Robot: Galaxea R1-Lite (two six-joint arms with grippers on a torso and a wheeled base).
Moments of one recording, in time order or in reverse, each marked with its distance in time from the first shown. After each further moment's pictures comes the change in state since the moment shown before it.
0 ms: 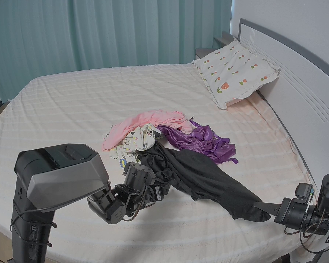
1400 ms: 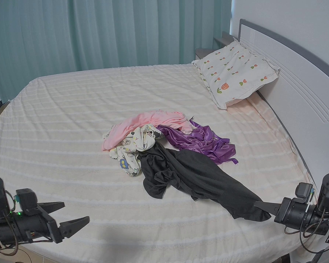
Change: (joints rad) left arm 0.311 -1.335 0.790 0.366 -0.406 0.410; right arm 0.001 0.001 0.000 -0.006 -0.003 -0.005
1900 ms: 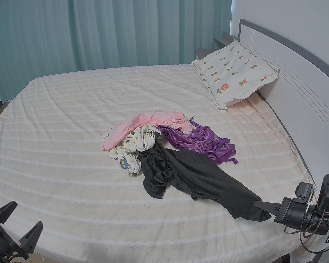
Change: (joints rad) left arm 0.246 -0.700 -0.009 0.355 0.030 0.150; right arm 0.000 -0.001 0.000 -0.001 0.000 -0.003
